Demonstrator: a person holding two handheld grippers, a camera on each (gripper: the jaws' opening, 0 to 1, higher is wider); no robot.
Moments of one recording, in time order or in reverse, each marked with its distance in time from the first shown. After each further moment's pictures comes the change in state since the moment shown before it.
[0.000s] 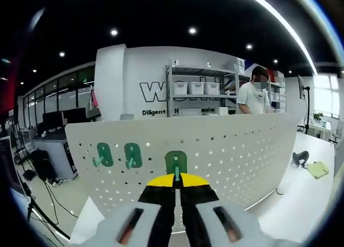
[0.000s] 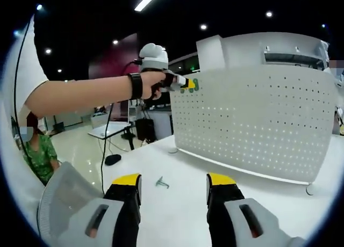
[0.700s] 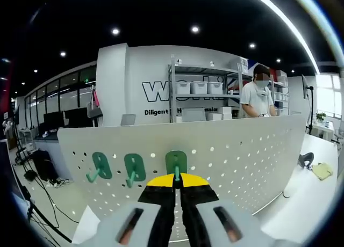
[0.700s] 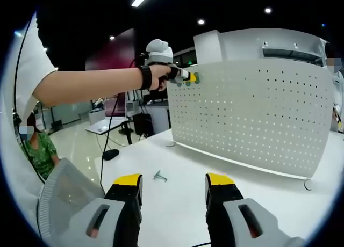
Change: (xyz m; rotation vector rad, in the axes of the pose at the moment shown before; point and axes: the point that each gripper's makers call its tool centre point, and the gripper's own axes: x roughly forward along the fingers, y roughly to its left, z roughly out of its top) left arm 0.030 0.014 0.009 0.014 -0.003 0.023; right arm -0.002 -0.006 -0.011 0.002 0.043 -0.024
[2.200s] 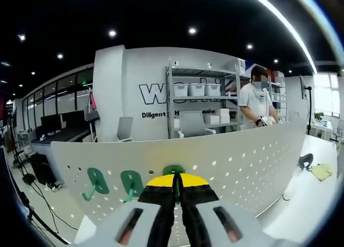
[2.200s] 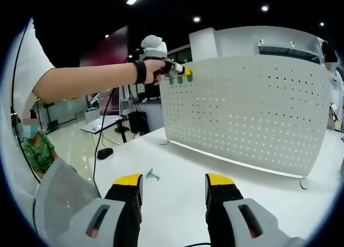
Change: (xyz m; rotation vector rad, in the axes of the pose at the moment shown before) left arm 0.018 -0.010 0.012 0.046 -0.004 -0.069; right arm 0.000 -0.019 0.000 0.017 0.013 -0.034
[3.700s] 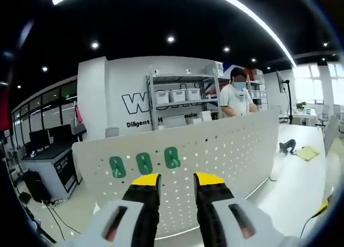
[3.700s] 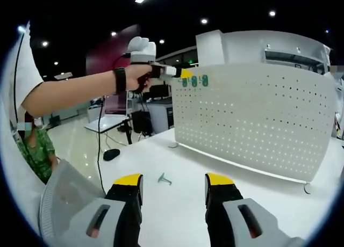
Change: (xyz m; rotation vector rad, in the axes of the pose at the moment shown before) left arm -0.097 0.010 -0.013 0.064 -0.065 -0.117; right arm 0.014 0.047 0.012 -0.042 -0.007 0.021
